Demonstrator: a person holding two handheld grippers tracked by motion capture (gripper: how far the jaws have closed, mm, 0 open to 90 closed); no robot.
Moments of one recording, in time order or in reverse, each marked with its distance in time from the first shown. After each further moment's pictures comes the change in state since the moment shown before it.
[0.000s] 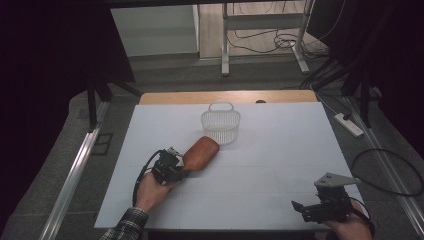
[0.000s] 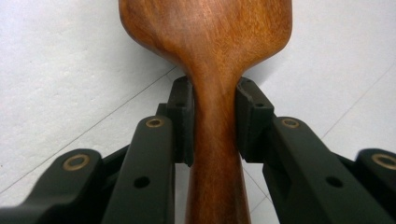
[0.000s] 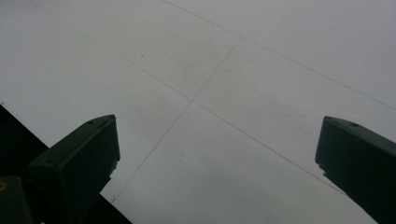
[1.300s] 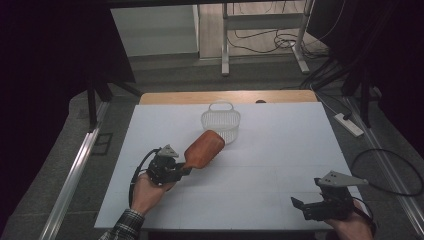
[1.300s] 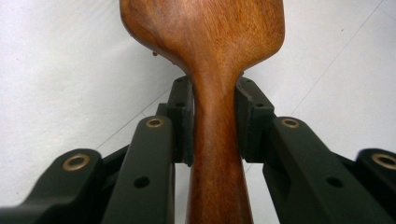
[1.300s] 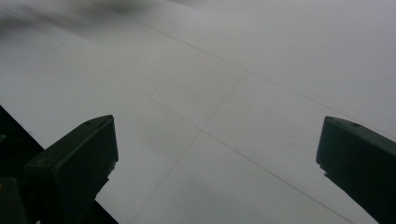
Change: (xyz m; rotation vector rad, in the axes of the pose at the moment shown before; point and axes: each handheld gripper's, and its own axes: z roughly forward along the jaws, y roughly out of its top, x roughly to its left) left arm -0.013 -0.003 -0.036 -0.177 -0.054 0.093; right arm 0.001 0.006 -0.008 -0.122 0.042 0.022
